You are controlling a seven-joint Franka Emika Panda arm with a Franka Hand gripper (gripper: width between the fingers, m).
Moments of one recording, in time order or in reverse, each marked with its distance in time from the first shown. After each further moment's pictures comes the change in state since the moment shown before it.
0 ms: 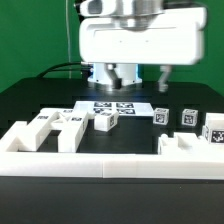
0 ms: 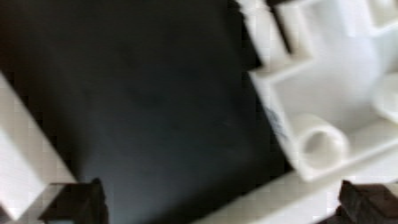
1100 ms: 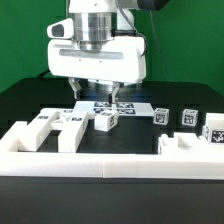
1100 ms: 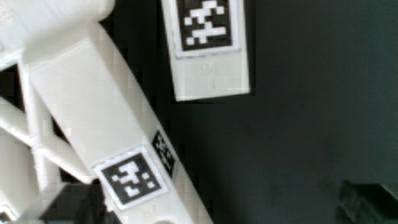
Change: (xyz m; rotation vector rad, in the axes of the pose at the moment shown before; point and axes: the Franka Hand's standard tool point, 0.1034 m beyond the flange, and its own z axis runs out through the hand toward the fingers) arm -0.039 0.076 0.036 -0.031 0.002 0.040
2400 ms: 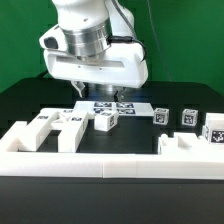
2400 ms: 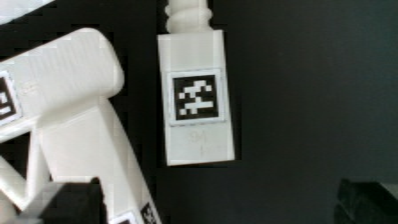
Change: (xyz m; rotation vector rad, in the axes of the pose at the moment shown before) arm -0.014 -0.007 0.001 -0.016 -0.405 -0.025
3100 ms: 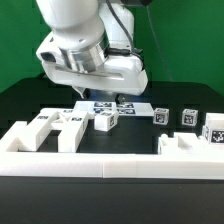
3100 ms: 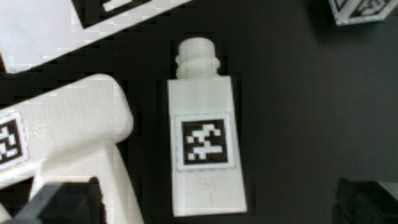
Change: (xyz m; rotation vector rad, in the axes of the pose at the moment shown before) arm -0.005 0.007 0.012 -0.021 -0.213 -0.017
